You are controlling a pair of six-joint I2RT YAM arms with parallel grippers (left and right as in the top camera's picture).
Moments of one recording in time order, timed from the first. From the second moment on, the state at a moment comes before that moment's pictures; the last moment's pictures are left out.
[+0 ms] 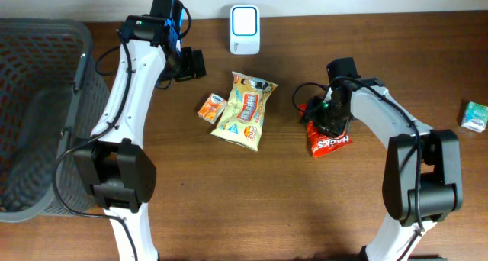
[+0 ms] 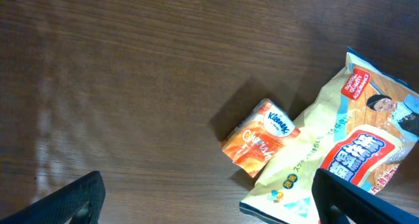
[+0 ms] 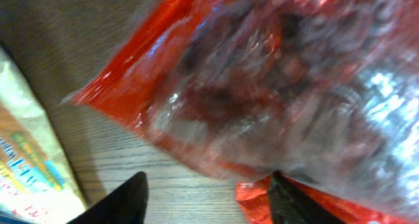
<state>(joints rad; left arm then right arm) -0.18 2.14 2.12 -1.29 -0.03 -0.34 0.10 1.95 1.30 -0.76 -0.30 0.55</state>
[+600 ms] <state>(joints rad) -0.18 2.14 2.12 -1.29 -0.03 -0.34 0.10 1.94 1.29 -0.74 -0.35 0.43</state>
